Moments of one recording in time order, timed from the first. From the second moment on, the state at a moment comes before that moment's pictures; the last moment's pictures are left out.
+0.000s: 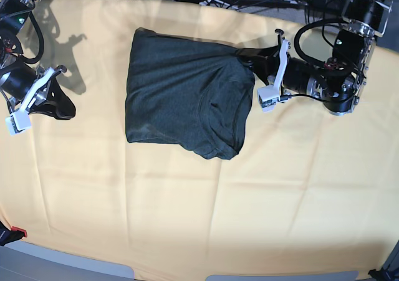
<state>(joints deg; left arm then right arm) -3.5 -36.2 17.6 100.0 -80.9 -43.9 80.8 -9.4 19.2 37.9 112.6 66.7 41.8 -78.9</state>
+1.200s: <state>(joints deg) -0.5 -29.3 17.7 106.5 -87.2 -43.9 81.1 12.7 25.1 1.4 91.0 42.2 41.8 -63.3</state>
